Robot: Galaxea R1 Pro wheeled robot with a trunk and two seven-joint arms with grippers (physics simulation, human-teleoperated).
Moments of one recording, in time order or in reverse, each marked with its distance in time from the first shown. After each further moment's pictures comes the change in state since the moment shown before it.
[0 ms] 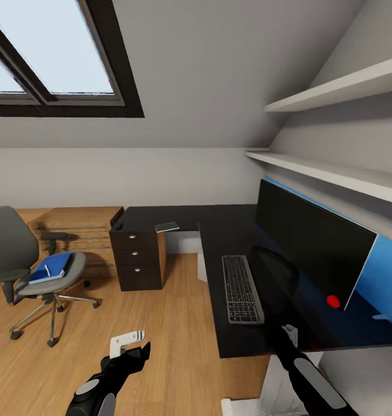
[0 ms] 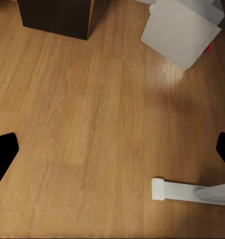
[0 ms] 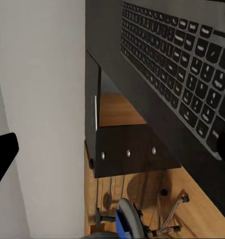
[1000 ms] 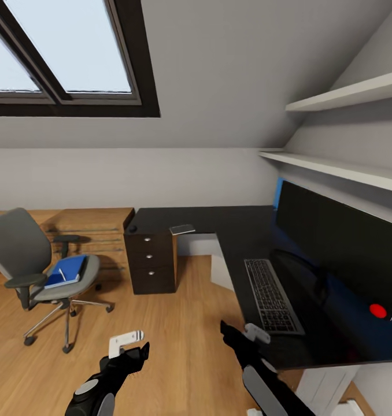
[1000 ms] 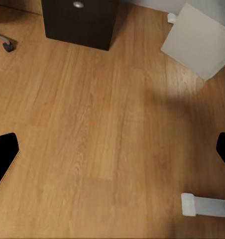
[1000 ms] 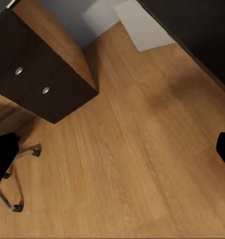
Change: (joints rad) left arm 0.000 0.003 0.003 0.000 -0.005 -0.001 0.001; right arm -0.006 0.162 0.176 -0.070 0.894 0.001 -0.549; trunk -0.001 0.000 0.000
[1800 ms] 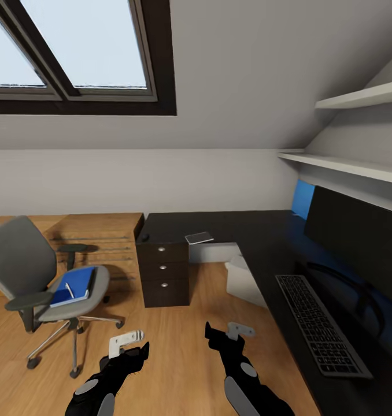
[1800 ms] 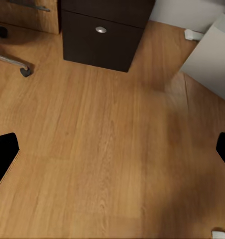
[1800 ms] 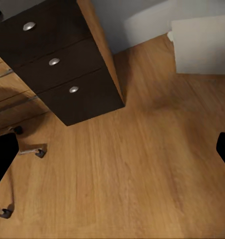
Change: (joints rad) left arm 0.000 0.000 0.000 0.000 -0.001 -0.001 0.000; right arm 0.000 0.060 0.097 -0.003 0.234 -0.002 -0.063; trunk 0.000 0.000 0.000
